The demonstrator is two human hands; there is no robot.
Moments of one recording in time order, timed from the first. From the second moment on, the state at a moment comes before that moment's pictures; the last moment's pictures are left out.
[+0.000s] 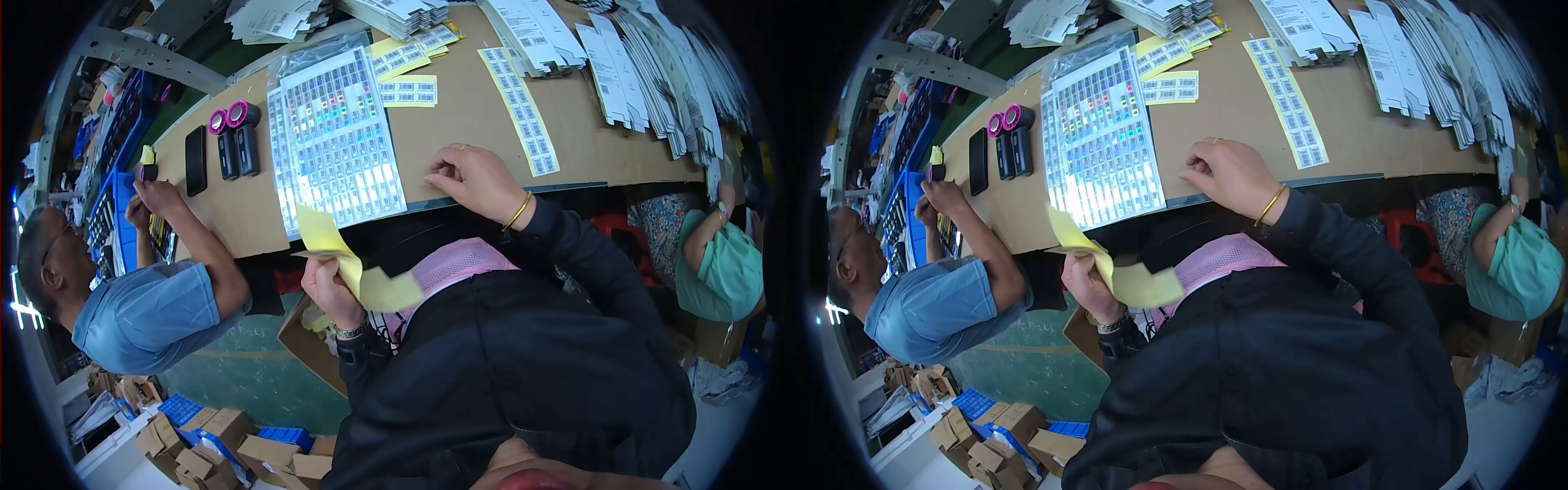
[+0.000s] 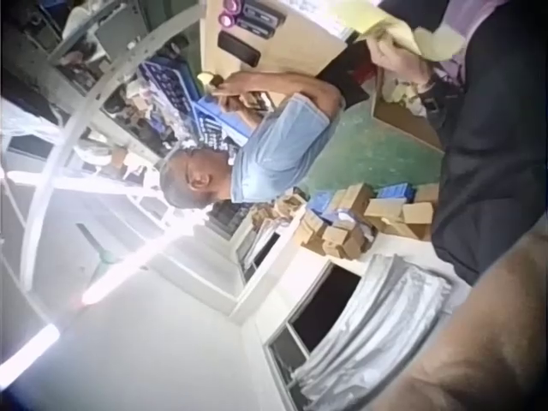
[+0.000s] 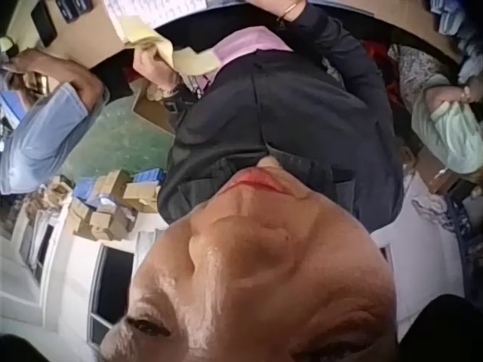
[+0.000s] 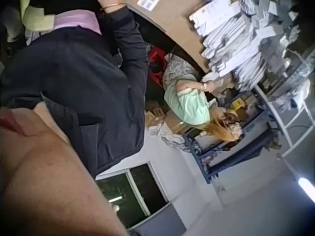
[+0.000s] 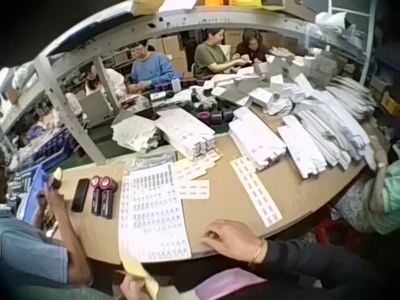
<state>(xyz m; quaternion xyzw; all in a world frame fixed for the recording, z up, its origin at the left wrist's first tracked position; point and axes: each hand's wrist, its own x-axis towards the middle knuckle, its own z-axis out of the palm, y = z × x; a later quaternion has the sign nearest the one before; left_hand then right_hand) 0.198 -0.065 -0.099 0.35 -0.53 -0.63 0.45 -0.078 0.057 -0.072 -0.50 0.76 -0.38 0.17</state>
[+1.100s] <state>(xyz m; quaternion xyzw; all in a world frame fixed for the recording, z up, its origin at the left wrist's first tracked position) 0.140 -0.025 -0.082 0.43 -0.63 -0.55 0.34 -0.431 0.229 -0.031 -0.10 0.94 -0.23 0.21</state>
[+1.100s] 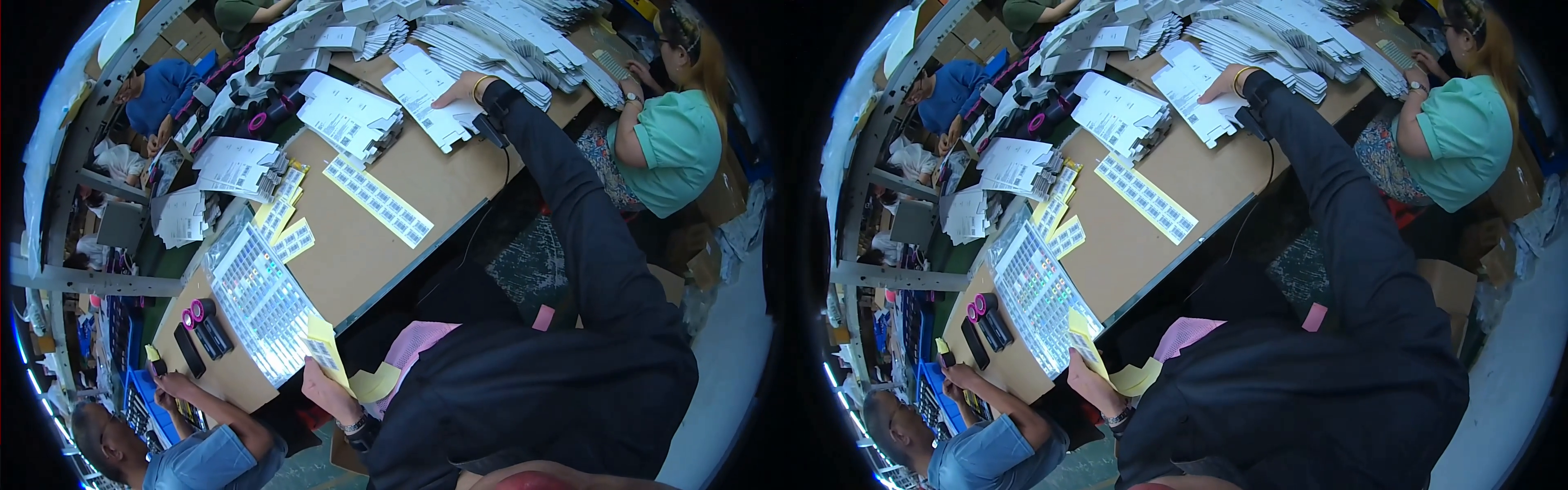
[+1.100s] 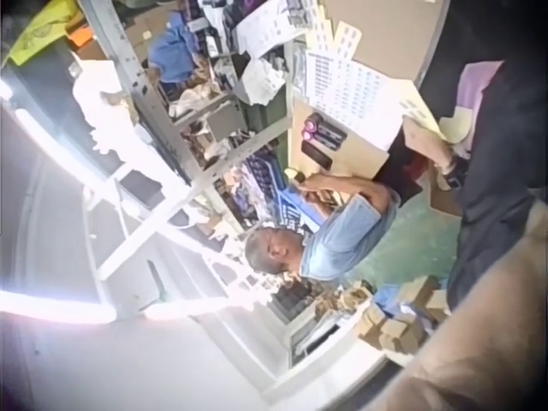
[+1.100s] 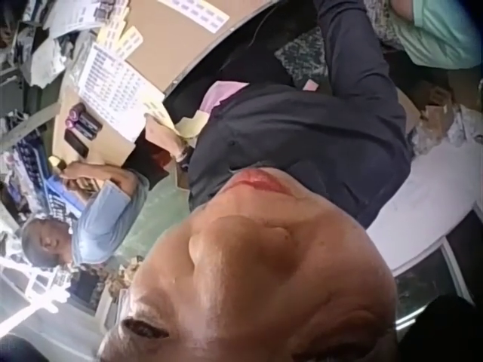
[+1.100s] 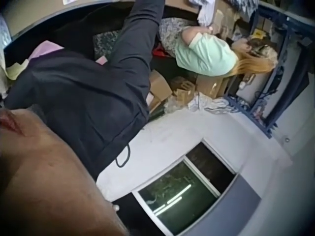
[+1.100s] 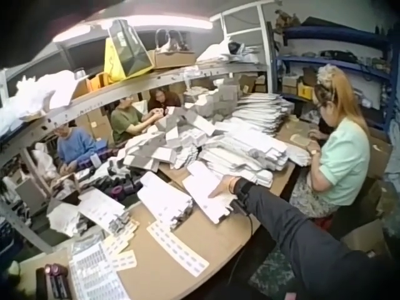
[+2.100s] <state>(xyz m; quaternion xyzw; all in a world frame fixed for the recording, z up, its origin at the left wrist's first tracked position) 0.078 -0.002 -0.080 0.20 -0.78 -0.56 0.20 -0.243 0.258 -0.121 -0.20 0.66 -0.72 -0.01</state>
